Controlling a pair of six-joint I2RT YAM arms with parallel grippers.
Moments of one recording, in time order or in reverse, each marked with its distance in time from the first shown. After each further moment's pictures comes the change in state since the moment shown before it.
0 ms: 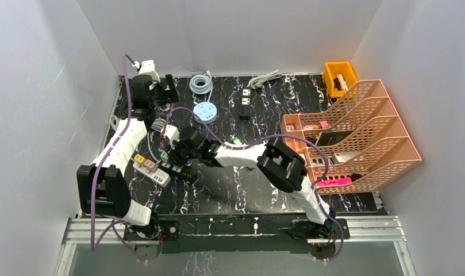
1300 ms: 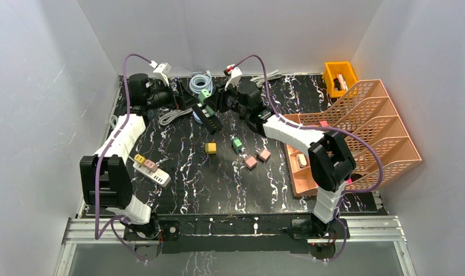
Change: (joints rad) left arm 0.059 0.078 0.014 0.043 0.828 -0.038; right arm -0.395 -0.407 -0.253 0.194 0.000 0.343
